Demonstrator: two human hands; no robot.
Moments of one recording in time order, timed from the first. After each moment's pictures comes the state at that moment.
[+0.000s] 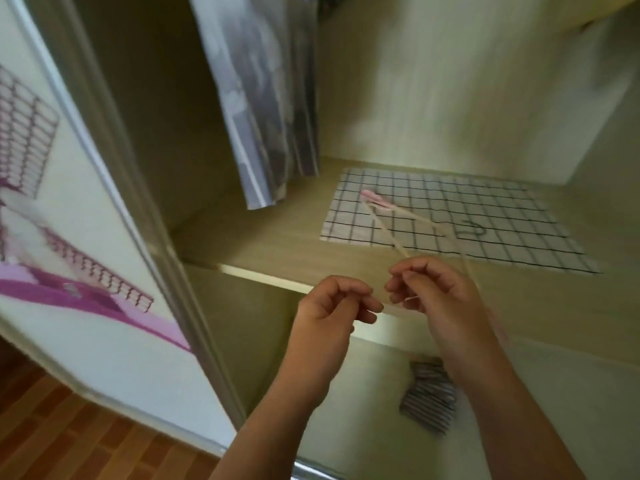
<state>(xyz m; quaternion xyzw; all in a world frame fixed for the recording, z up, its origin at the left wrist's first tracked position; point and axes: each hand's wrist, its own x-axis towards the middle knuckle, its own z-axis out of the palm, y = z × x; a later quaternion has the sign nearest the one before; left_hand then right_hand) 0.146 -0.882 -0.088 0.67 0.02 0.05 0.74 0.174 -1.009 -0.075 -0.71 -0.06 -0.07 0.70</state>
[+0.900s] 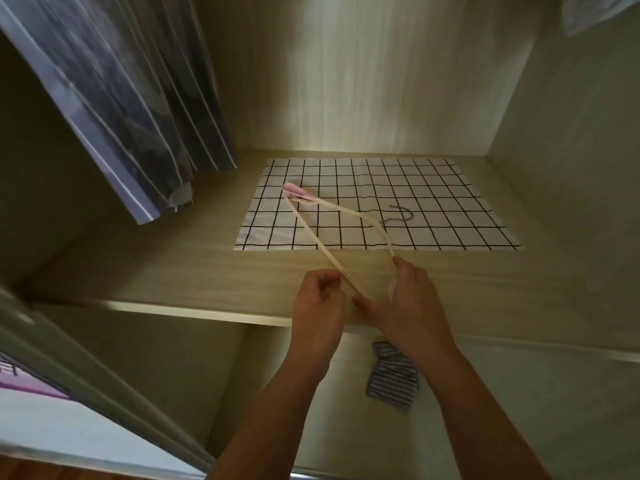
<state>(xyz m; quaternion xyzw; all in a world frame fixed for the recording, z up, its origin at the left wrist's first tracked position) 0.238 -0.971 -0.141 0.71 0.10 0.04 0.69 0.238 -1.086 -0.133 -0.95 0.07 -0.06 0.31</state>
